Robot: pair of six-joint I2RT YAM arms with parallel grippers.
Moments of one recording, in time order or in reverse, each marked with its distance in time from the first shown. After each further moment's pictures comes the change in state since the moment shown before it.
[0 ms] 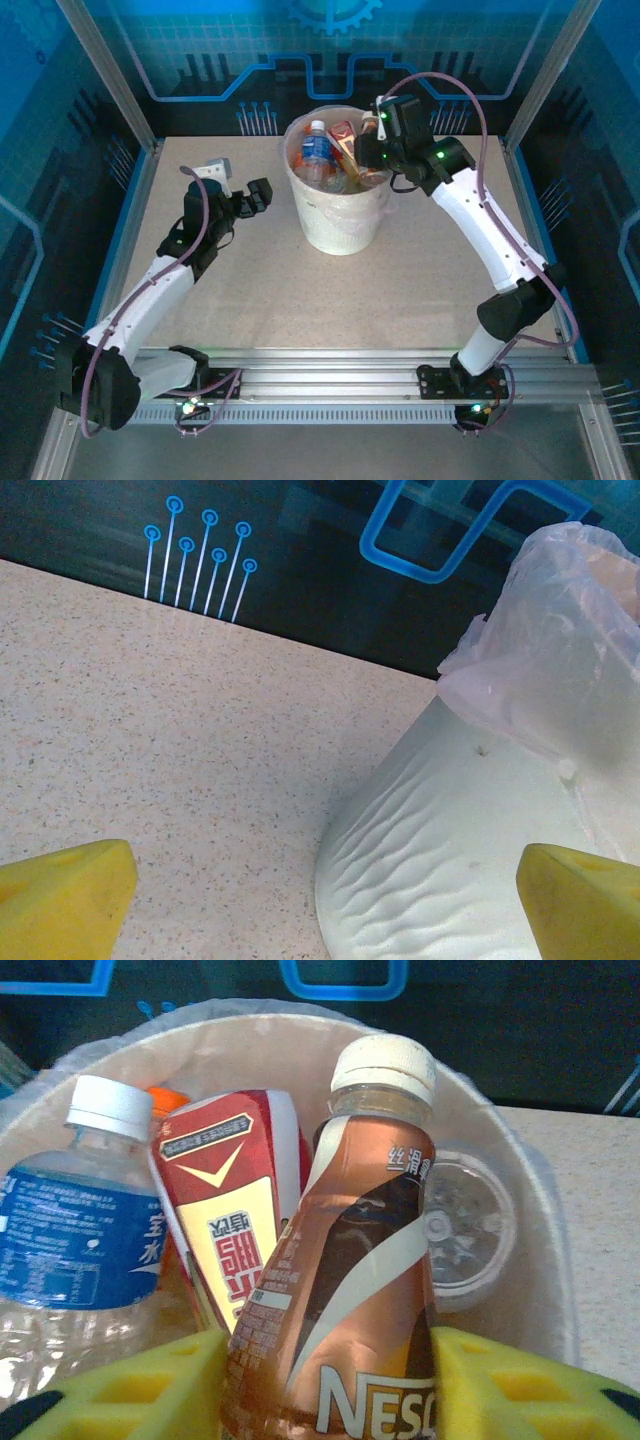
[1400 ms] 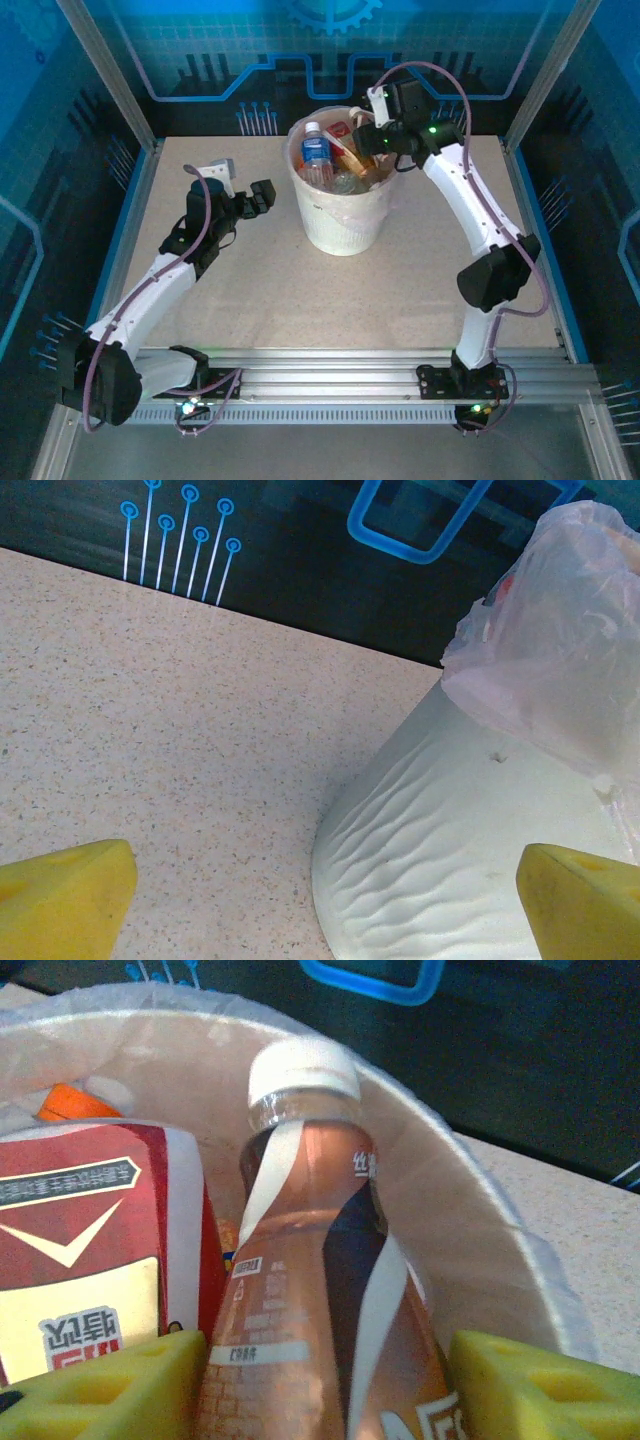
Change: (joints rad) left arm 0.000 0.023 0.002 0.003 0.040 0.000; right arm -0.119 0.234 0.212 -0.032 -0.126 -0.290
